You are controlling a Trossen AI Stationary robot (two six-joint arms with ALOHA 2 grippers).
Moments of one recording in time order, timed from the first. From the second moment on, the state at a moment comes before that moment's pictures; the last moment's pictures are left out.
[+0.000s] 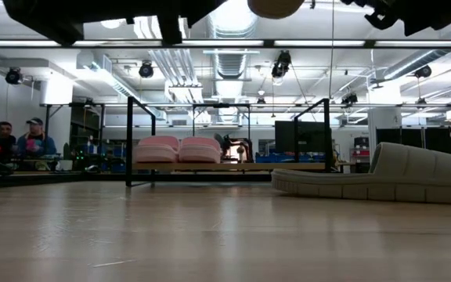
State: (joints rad) left arm -0.23 1.52 0.69 1.06 -0.29 1.03; right arm 0.11 1.13 0.55 0.65 -0.35 -1.00
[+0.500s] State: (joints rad) left arm -0.20 1.55 0.76 0.99 -0.25 0.95; right arm 0.07 1.13 0.55 0.65 -0.34 -0.99
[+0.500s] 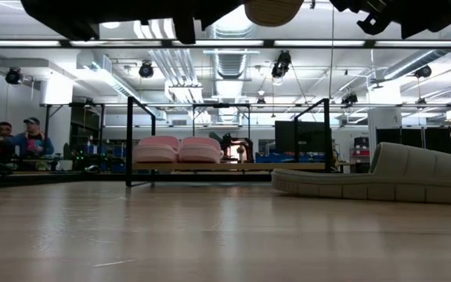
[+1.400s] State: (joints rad) left arm -0.18 1.59 0.82 0.97 -0.18 0.90; right arm 0.07 1.13 0.54 0.67 -0.35 -1.00
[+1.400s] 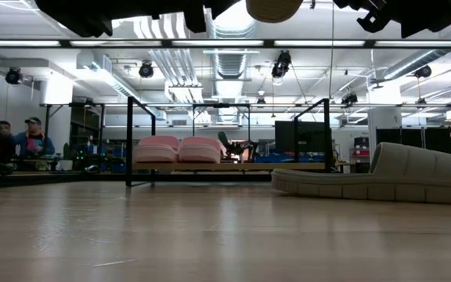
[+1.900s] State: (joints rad) left arm -0.16 1.58 0.83 0.96 -0.20 0.90; right arm 0.07 1.13 0.55 0.67 -0.33 -0.95
